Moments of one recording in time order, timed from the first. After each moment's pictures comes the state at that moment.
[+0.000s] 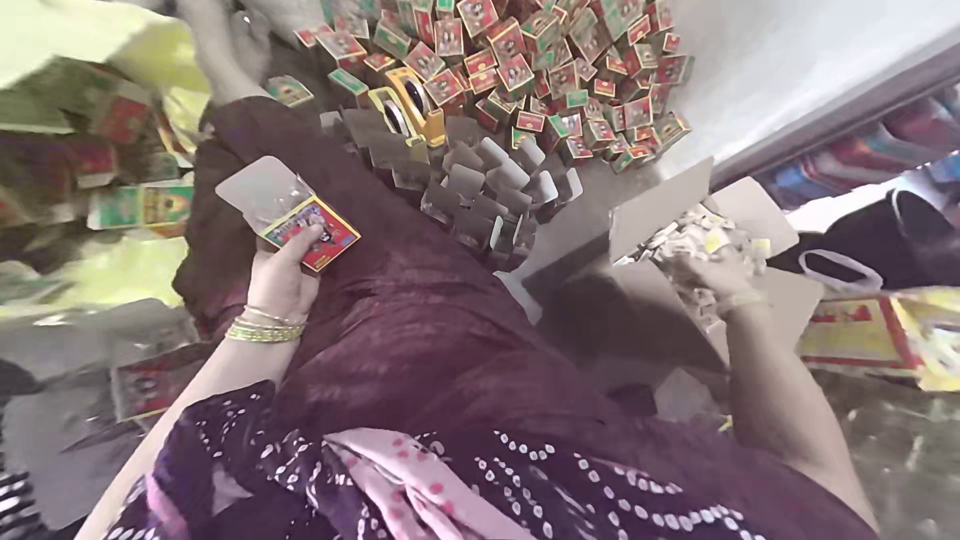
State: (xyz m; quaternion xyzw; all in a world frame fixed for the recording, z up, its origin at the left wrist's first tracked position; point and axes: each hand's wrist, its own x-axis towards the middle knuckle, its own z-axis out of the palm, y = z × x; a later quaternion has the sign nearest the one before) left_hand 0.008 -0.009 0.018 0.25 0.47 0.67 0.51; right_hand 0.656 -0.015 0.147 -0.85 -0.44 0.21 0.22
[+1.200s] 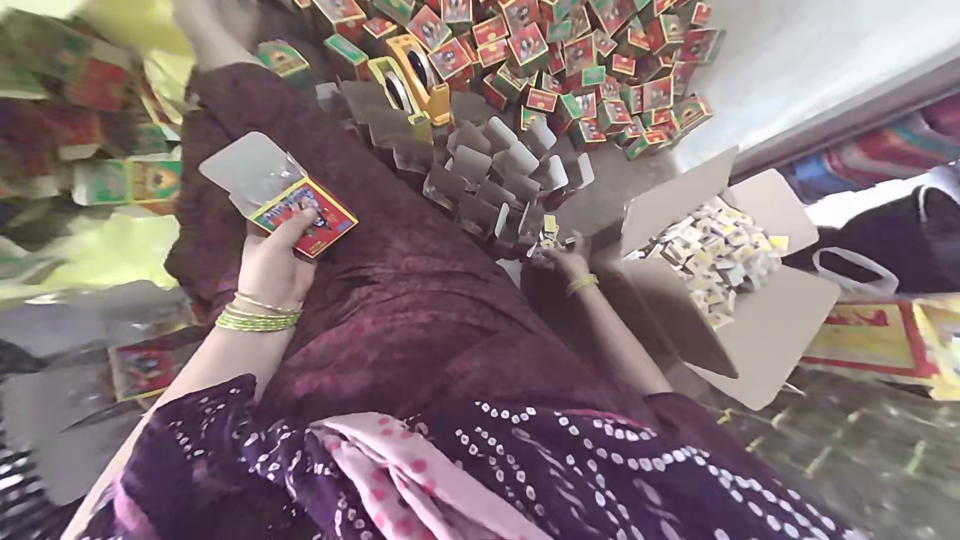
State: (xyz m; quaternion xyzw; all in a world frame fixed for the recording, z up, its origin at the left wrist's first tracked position) left_hand 0.005 -0.007 0.017 0.26 0.47 0.67 0.51; right_hand 0.467 0.034 -0.014 -0.82 -0.38 0.36 0.23
